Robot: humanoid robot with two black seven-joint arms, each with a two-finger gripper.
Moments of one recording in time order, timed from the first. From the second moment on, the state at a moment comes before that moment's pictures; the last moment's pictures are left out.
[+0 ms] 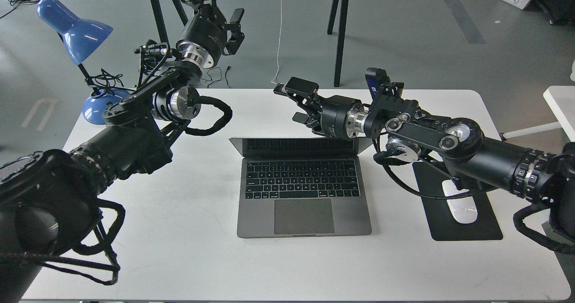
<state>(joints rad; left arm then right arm) -1.07 0.03 -0.56 -0.48 0.08 -0.15 -0.49 1.11 -0.22 -0.01 0.91 -0.43 0.20 0.23</state>
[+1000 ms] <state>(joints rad) -1.07 0.03 -0.56 -0.48 0.08 -0.15 -0.49 0.88 -0.33 -0.14 1.10 -0.46 0.20 0.22</state>
